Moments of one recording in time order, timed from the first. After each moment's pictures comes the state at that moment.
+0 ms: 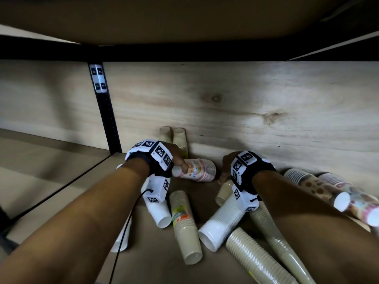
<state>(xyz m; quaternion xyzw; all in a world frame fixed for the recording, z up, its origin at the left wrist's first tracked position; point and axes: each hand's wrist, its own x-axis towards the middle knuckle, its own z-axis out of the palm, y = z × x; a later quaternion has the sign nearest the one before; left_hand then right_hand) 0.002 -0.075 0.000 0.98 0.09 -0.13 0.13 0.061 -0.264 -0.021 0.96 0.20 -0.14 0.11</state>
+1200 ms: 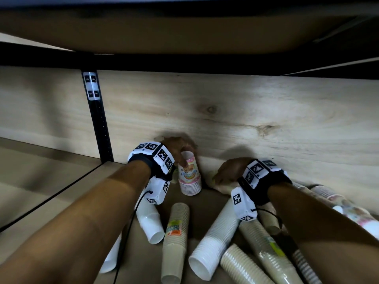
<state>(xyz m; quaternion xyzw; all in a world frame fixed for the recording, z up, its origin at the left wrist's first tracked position) 0.029 -0.077 0.026 0.98 -0.08 -0.03 0.17 0.091 -0.289 -0.018 0.97 0.15 -0.17 -0.10</state>
